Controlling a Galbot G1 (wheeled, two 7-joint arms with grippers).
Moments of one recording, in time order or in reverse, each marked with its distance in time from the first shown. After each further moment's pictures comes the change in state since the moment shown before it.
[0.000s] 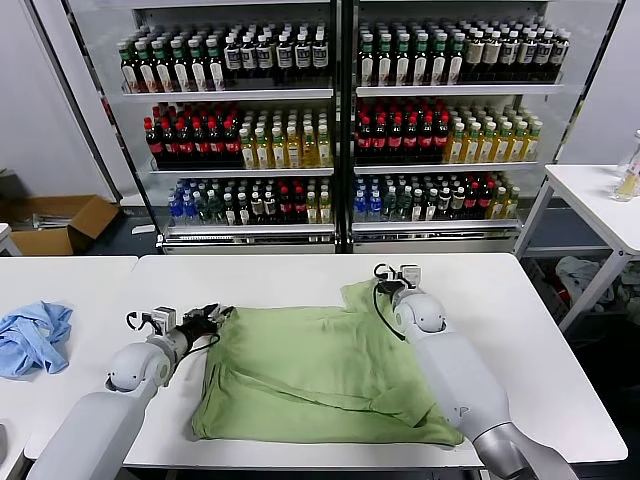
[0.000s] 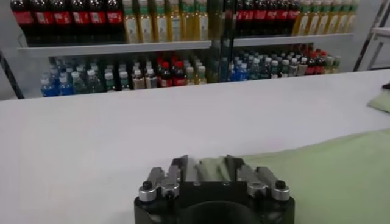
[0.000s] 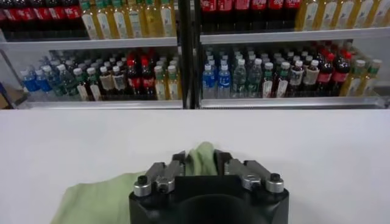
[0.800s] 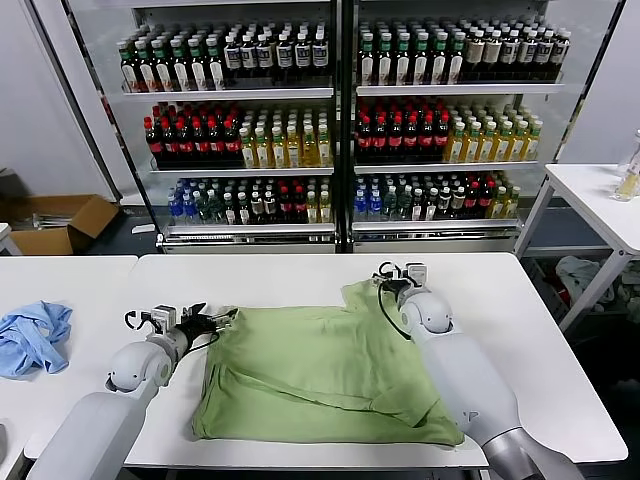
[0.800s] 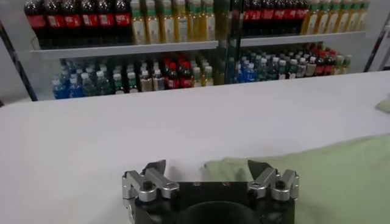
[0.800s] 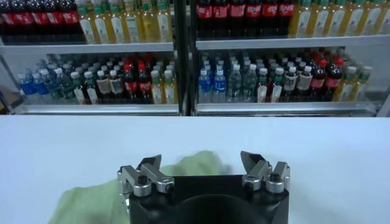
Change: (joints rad) left arm -0.013 -0.009 -0.006 -0.016 -0.003 0.009 -0.064; right arm -0.016 -0.033 -0.007 0.057 0.009 -0.008 0.016
